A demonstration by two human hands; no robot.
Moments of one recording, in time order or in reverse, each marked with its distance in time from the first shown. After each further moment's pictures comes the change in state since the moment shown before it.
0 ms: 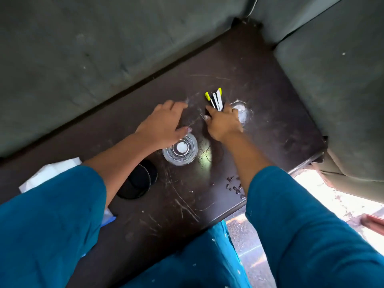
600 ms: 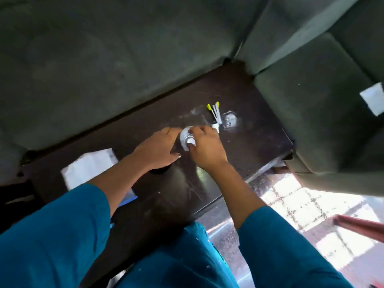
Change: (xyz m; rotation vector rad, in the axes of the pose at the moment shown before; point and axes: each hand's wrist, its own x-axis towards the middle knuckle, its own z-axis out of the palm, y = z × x) left_hand -0.145 0.000 -0.043 -0.025 -0.019 0.053; right_hand -0.182 -0.091 -0.034 0.096 0.219 -0.274
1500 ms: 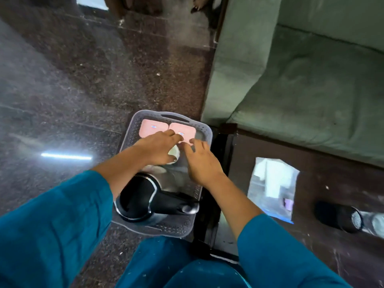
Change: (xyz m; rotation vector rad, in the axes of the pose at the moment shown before) left_hand -0.475 -0.396 -0.066 -0.041 0.119 -0.561; right_hand -0.123 -0.520 0.266 -0.311 -0.411 -0.902
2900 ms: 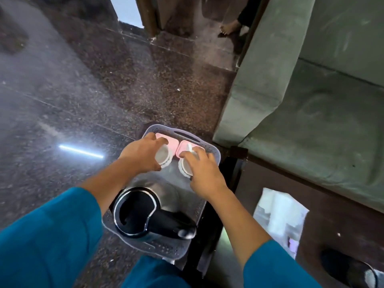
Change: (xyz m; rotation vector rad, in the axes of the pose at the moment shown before) left_hand -0.026 -0.030 -0.011 -0.099 0.163 -0.417; right_hand 0.023 -0.002 -0.027 0.113 -0.033 -0.077
